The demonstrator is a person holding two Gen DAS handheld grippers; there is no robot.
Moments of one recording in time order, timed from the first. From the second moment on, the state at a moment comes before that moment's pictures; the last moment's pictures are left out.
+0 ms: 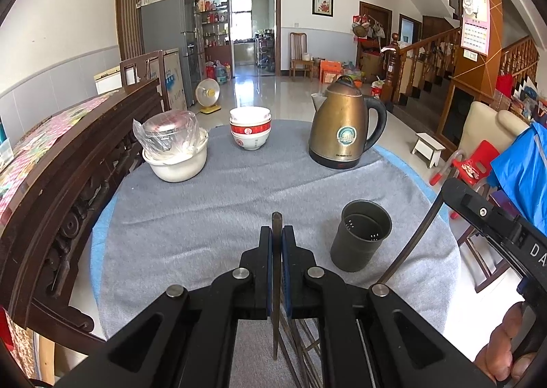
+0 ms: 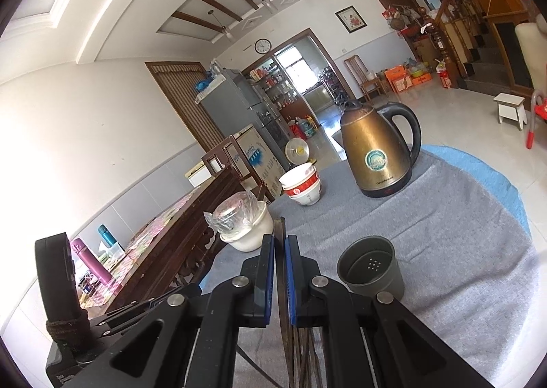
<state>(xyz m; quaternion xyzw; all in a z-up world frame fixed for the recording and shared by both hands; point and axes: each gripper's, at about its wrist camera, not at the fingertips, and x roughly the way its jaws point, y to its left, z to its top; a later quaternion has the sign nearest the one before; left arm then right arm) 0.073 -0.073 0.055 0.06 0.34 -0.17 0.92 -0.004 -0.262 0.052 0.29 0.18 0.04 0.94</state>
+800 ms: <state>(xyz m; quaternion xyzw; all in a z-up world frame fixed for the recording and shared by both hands) 0.104 -0.095 0.121 0.04 0.31 -0.24 0.92 0.013 -0.316 0.104 0.28 0.12 0.00 0.95</state>
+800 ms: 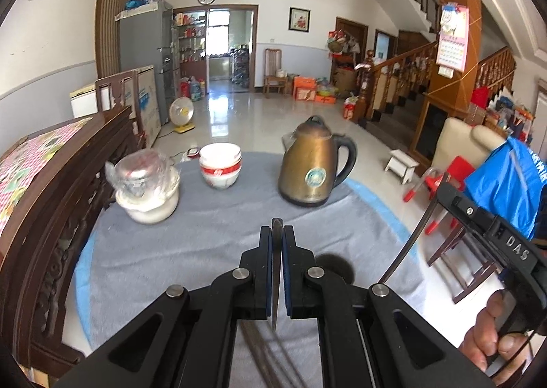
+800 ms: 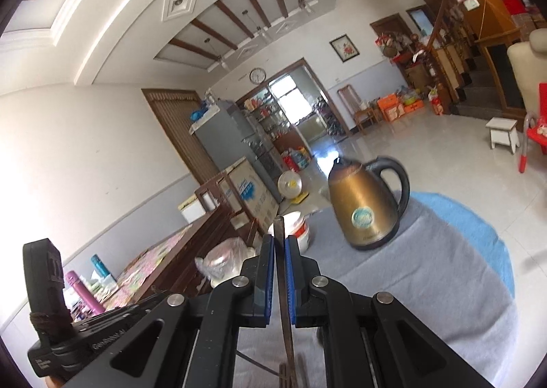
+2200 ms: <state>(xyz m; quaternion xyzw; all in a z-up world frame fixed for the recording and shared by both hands) 0.115 -0.086 0.049 0.03 0.35 -0.20 0.91 0.005 -0.342 0.047 0.29 0.14 -0.06 0.94</state>
